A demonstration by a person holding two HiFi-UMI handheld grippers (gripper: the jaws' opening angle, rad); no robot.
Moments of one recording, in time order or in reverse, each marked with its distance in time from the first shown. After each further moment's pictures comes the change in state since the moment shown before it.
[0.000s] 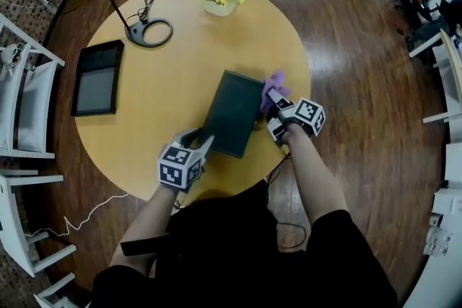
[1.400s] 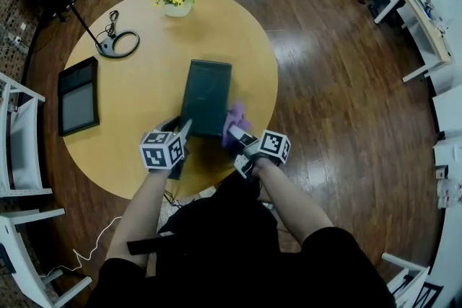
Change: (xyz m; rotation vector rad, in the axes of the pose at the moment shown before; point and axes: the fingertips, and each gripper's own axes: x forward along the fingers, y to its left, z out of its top) left arm 0.000 0.007 -0.004 -0.039 -0.025 0.008; right arm -0.090 0.004 -0.175 0.192 0.009 0.109
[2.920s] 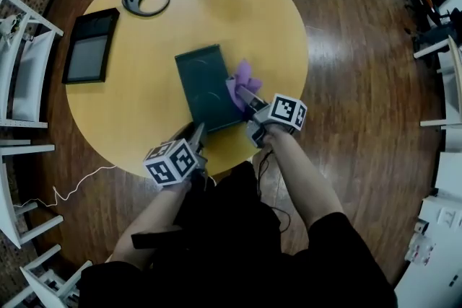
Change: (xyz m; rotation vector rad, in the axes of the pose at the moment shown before) left arm -0.035 -0.026 -0.027 -0.587 -0.117 0.261; right arm 0.078 0.042 0.069 -0.309 0.300 -0.008
